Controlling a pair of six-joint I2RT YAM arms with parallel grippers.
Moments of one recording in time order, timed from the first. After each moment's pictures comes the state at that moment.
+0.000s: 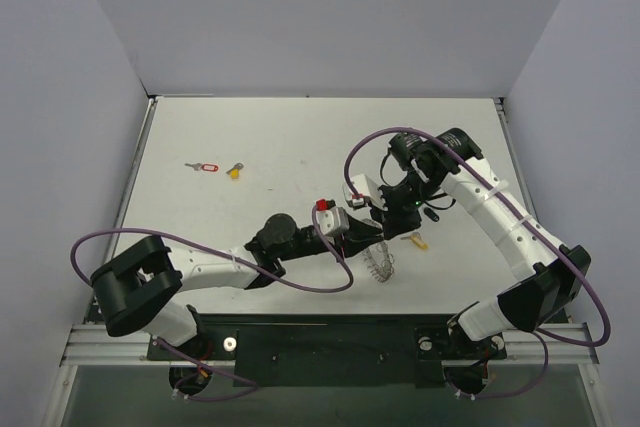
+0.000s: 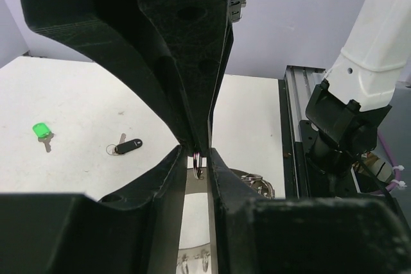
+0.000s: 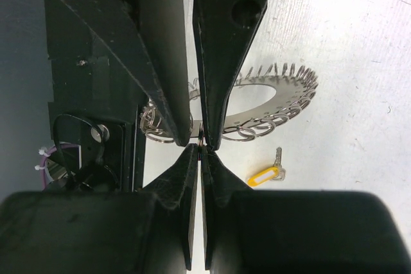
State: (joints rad) left arm -1.04 1.47 0.62 1.04 0.36 -0.09; right arm 0.56 1.46 1.52 -1.50 -0.55 -1.10
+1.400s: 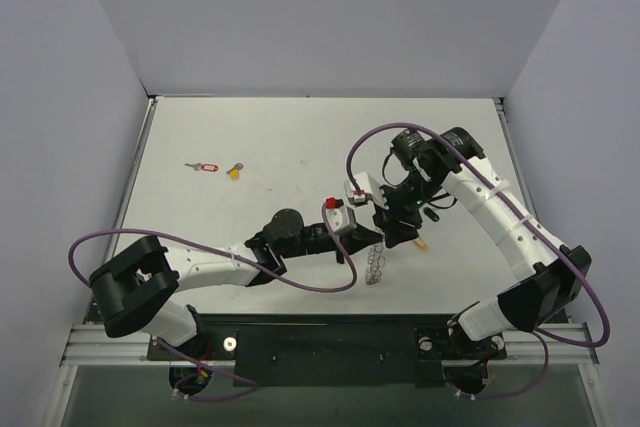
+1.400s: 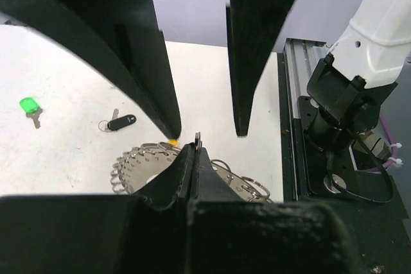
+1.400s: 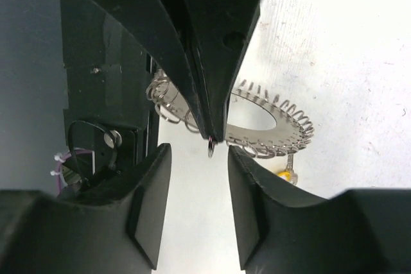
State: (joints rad) left arm -1.04 1.47 0.68 0.88 0.39 -0.07; right arm 0.55 1.46 1.52 -1.52 -0.57 -1.08
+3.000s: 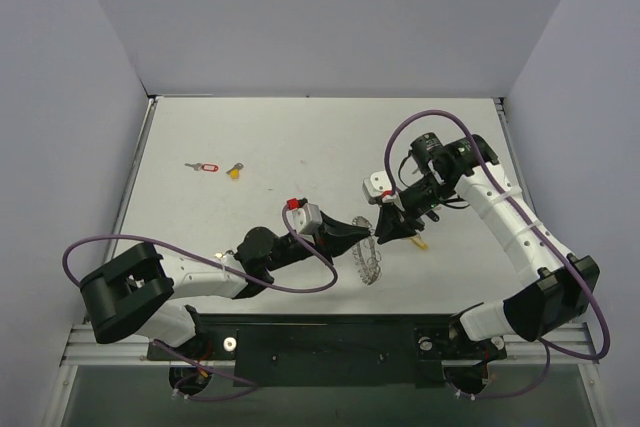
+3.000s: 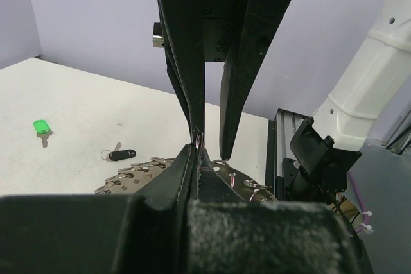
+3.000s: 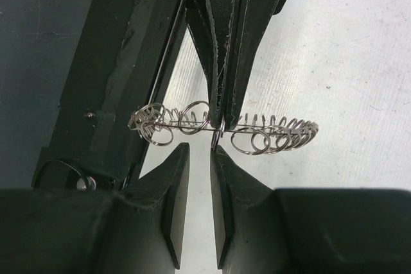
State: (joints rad) left arm -1.04 1.41 0.48 1.25 0.24 -0.28; right arm 0.43 1.40 1.40 -1.47 -0.92 -1.38
